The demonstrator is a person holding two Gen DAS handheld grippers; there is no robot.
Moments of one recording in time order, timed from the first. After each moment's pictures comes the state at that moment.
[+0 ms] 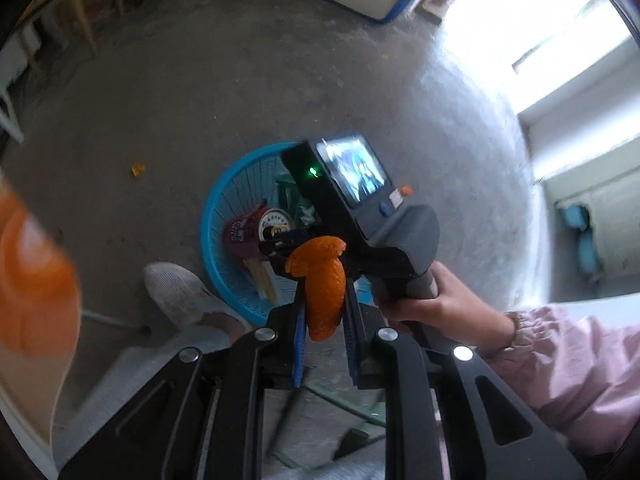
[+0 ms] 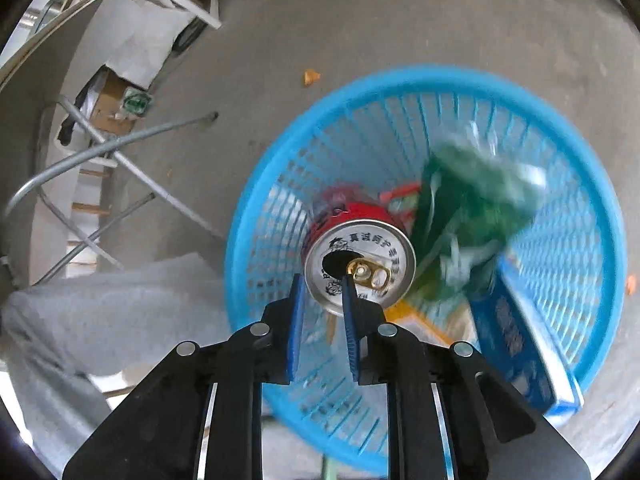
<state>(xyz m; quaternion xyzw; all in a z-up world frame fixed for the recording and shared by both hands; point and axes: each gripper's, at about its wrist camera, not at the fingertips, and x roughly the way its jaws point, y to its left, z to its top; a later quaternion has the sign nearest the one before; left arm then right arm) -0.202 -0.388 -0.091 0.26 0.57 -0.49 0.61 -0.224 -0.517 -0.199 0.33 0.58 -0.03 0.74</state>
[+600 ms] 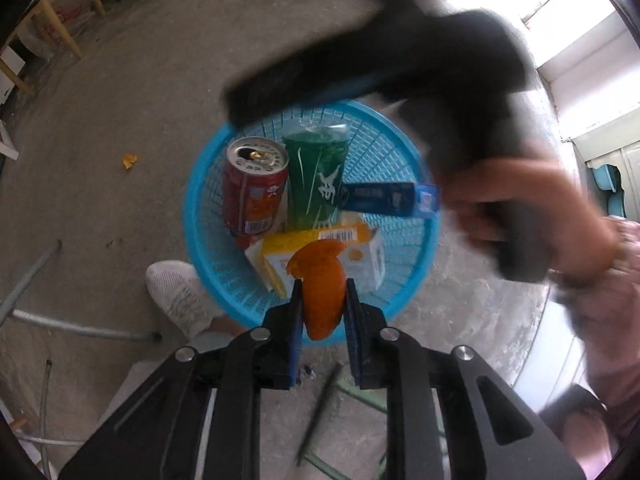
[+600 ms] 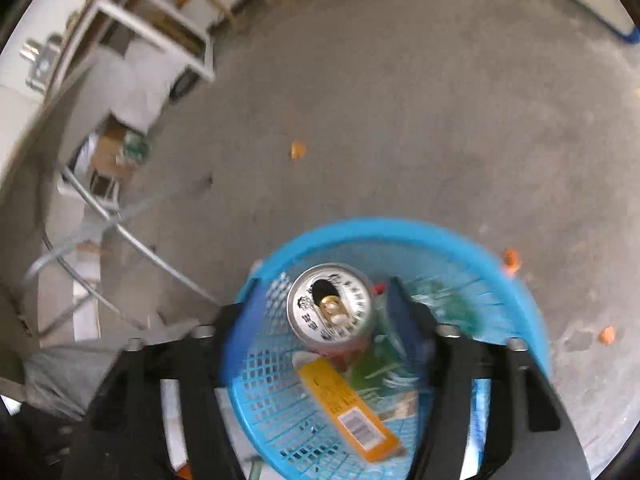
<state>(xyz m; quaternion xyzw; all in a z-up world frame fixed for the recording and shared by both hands) -0.210 -0.416 -0.173 0.33 0.57 -0.47 0.58 -0.218 -0.582 -0.159 0.36 0.52 -0.07 0.78</state>
